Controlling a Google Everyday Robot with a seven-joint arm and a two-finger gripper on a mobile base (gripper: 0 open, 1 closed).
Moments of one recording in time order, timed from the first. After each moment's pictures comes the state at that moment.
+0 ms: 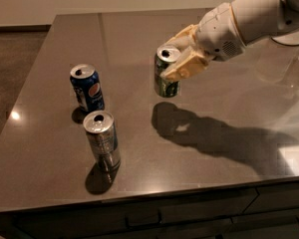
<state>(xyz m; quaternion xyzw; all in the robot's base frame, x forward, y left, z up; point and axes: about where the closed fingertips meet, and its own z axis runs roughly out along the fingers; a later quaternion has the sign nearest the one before) 0.540 -0.051 0.970 -0.65 0.62 0.20 0.39</state>
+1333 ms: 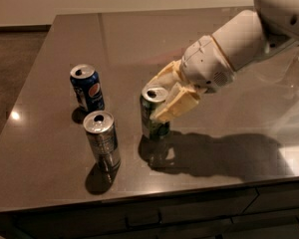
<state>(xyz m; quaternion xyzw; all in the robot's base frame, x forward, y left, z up) 0.456 -0.021 0.931 -0.70 0.58 0.29 0.30</state>
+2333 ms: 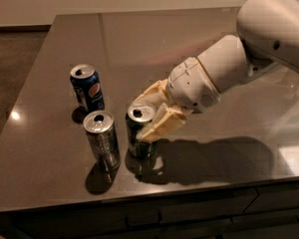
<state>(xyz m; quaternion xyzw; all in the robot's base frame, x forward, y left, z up) 0.425 0.008 0.907 -0.71 0.55 0.33 0.30</state>
